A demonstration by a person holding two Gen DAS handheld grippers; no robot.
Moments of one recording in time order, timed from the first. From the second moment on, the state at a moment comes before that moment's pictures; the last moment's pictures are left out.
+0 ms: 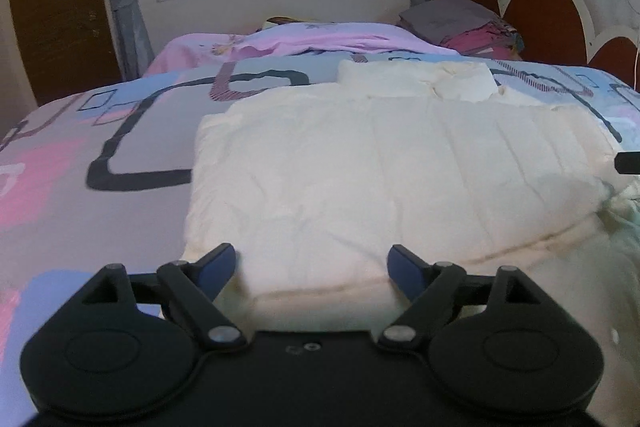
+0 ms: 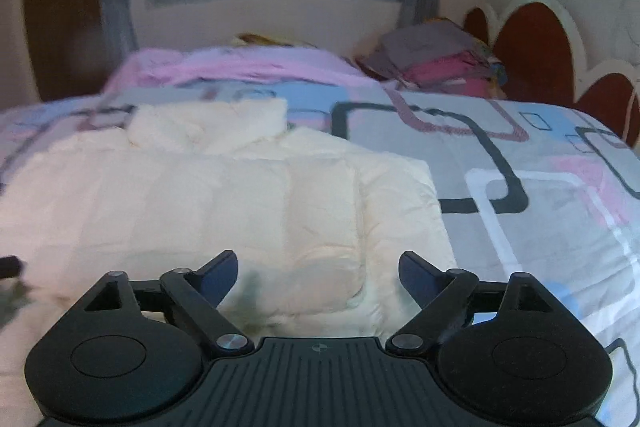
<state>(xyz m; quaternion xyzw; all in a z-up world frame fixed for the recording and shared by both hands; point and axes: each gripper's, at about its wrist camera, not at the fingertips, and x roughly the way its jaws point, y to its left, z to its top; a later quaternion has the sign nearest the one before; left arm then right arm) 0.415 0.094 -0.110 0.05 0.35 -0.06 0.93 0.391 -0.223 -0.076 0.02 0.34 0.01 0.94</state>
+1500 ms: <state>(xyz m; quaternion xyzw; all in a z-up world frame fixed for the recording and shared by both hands) 0.202 0.211 -0.133 -0.27 0.42 -0.13 0.86 0.142 -0.370 -0.117 0.32 0.42 0.11 0.84</state>
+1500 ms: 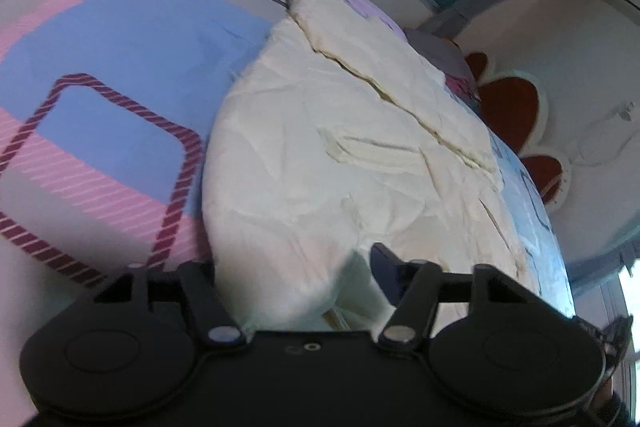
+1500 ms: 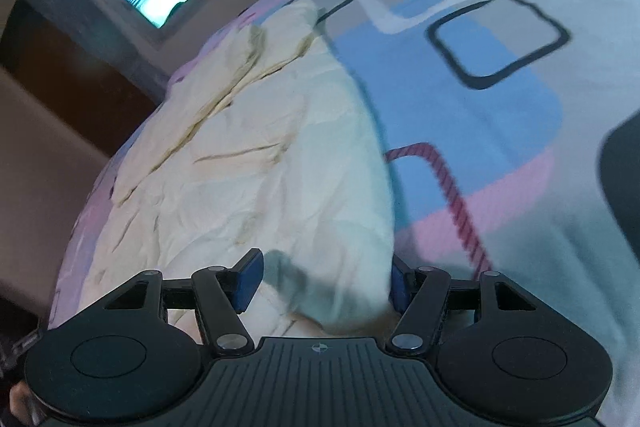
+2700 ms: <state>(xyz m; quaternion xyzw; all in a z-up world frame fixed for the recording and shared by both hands) 0.317 0.180 0.002 -0.28 0.21 -0.15 0.93 0.297 -0.398 0.036 0.34 0.25 0.16 0.89</state>
